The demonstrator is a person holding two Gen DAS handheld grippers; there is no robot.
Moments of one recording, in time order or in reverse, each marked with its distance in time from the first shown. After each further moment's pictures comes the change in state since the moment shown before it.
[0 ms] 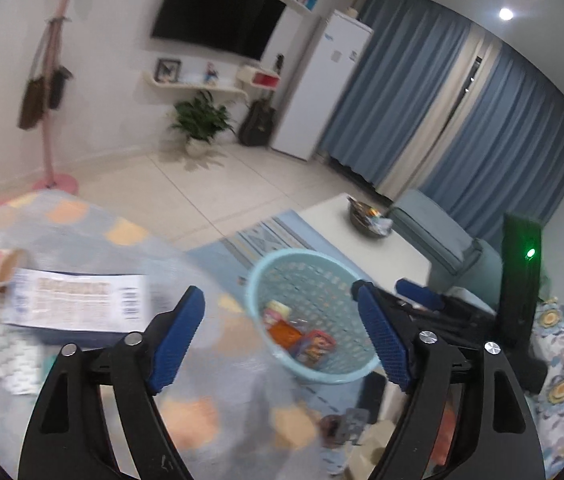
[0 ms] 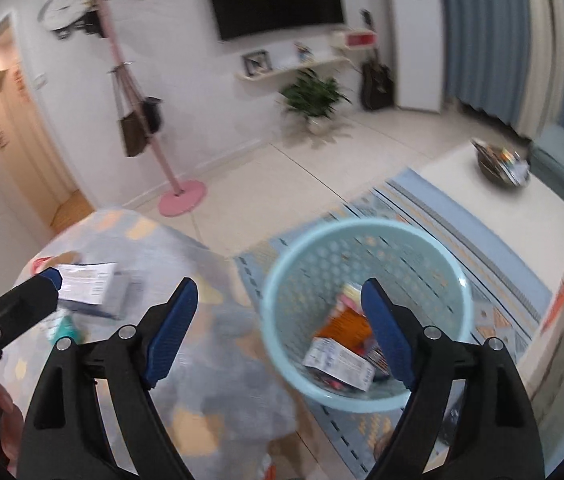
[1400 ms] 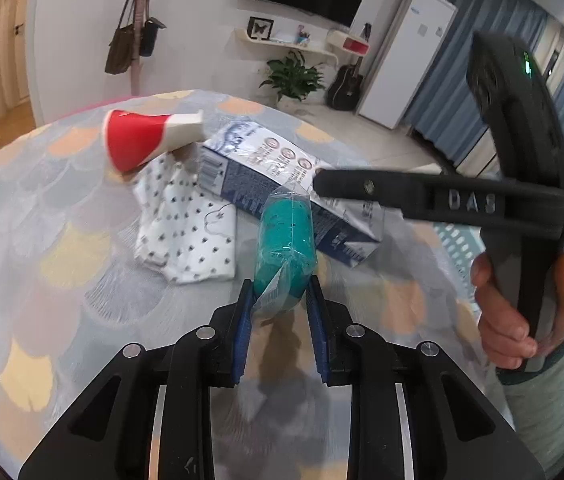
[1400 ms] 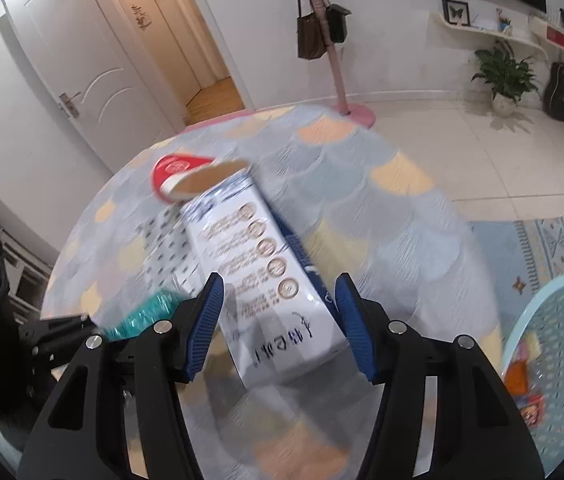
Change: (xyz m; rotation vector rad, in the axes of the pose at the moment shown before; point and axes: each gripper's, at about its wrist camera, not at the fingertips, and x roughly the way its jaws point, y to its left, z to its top) left arm -0.044 0.119 -0.075 -0.123 0.142 0.240; right arm 0.107 0.179 -0.012 -0.364 0.320 0.482
